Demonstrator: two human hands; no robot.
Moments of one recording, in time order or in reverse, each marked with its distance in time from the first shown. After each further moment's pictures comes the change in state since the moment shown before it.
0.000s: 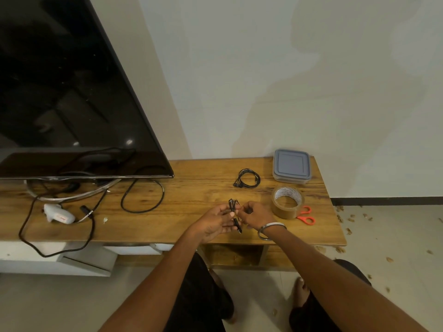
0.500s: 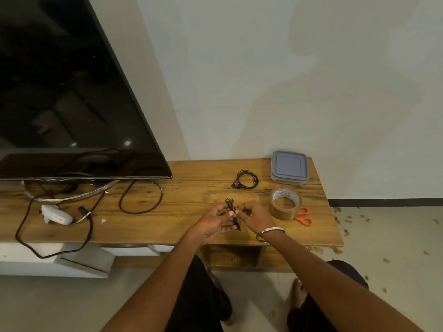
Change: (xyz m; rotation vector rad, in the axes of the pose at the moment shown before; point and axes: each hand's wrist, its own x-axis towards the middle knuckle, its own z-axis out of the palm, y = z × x) left_hand 0.000 -0.002 0.004 -0.079 0.032 0.049; right_hand -0.012 -0.003 -0.003 -0.138 0.116 -0.244
